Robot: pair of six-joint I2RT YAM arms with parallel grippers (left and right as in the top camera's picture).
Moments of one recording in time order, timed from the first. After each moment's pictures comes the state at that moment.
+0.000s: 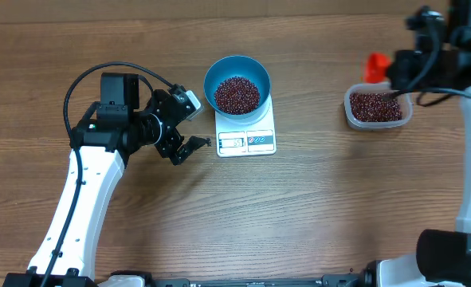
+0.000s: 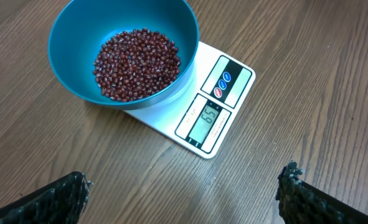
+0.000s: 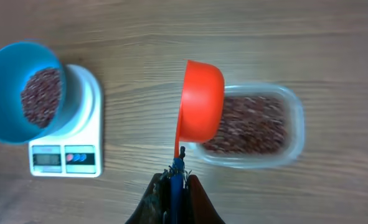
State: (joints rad) left arm -0.07 1.42 1.16 -0.75 0.58 0.76; right arm -0.17 1.67 1.89 -1.28 -0.24 -0.09
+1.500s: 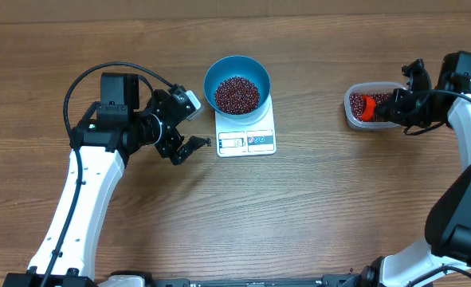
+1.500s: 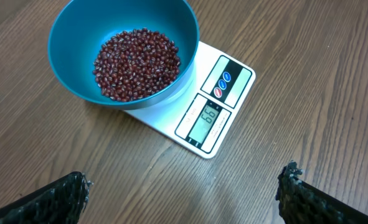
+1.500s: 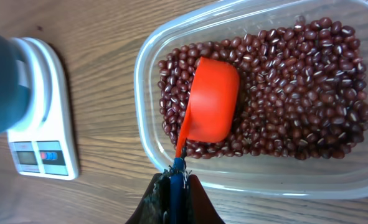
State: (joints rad) left arm -0.07 1.42 1.16 -0.75 0.58 0.76; right arm -0.35 1.81 1.41 -0.91 -0.53 -0.14
